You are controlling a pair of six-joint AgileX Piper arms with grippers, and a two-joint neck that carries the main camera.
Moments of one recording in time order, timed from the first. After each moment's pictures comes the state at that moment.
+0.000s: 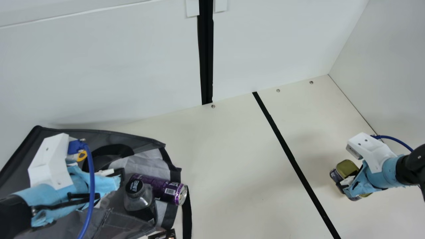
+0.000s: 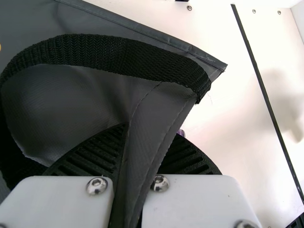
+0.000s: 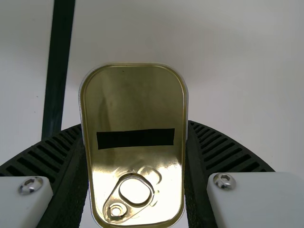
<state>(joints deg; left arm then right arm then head) -22.8 84.5 -73.7 -24.9 46.9 0.0 -49.1 84.5 -56.8 14.6 52.3 -68.8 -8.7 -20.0</state>
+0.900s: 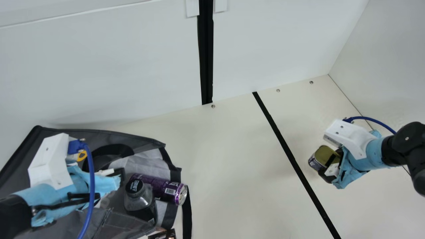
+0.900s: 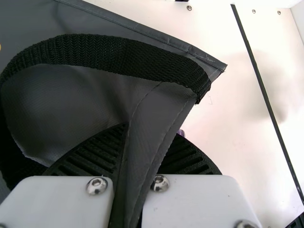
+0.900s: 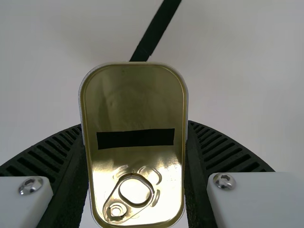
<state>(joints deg) -22.8 84.5 -73.7 -24.9 46.9 0.0 -39.5 83.2 -63.0 18.2 59.7 -77.5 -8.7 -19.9</state>
